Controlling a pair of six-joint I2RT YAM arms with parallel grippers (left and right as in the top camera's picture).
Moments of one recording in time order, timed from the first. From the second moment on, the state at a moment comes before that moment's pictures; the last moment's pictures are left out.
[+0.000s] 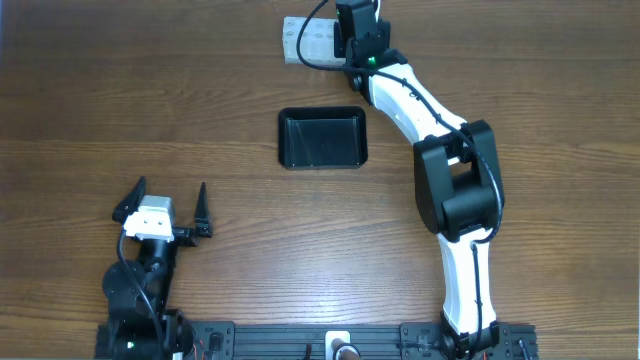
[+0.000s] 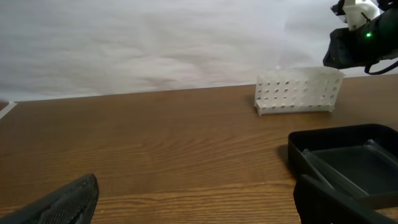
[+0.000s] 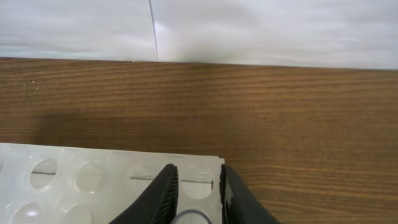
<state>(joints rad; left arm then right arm) 0.05 0.01 0.01 -0.07 0.12 0.05 0.36 2.28 1.78 -0.12 0.34 0.17</state>
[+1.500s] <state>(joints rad) 0.05 0.01 0.01 -0.07 0.12 0.05 0.36 1.77 1.79 -0.63 0.21 0.22</state>
